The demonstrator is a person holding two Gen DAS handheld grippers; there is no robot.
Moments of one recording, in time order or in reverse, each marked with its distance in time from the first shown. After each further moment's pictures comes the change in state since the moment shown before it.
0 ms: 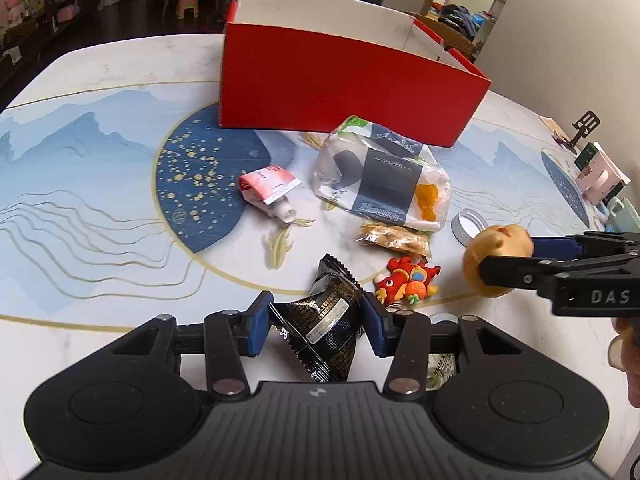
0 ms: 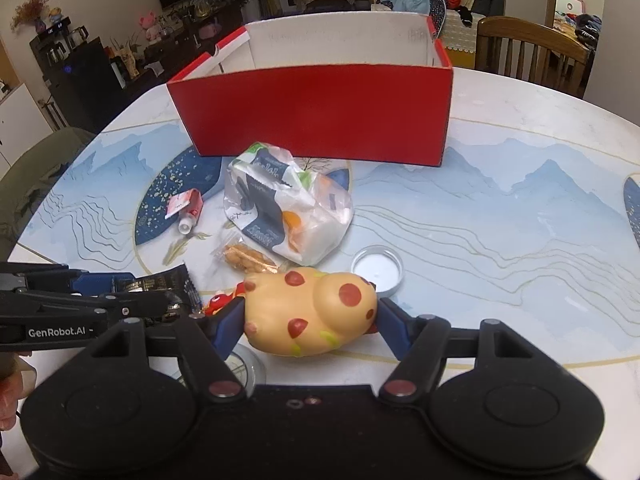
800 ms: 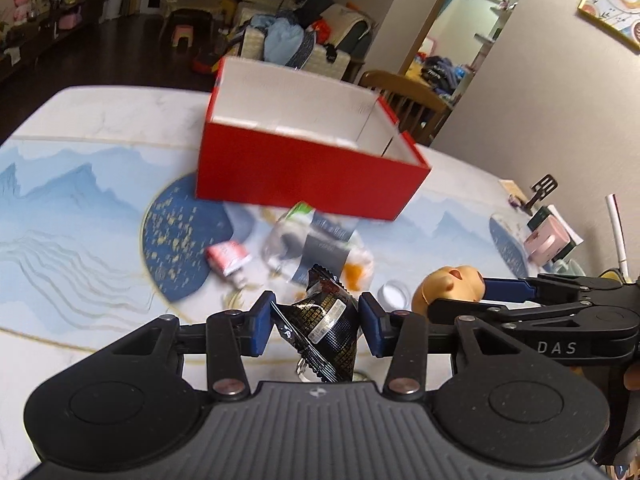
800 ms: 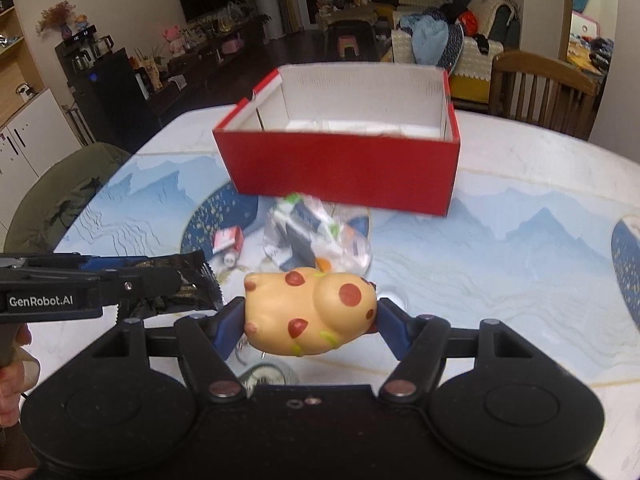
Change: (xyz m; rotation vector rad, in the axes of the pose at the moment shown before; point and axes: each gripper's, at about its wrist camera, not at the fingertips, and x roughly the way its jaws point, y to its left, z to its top) left arm -0.069 -0.024 0.032 -0.064 -0.136 -0.098; right arm -0.055 0.014 0.030 -0.060 -0.064 0.036
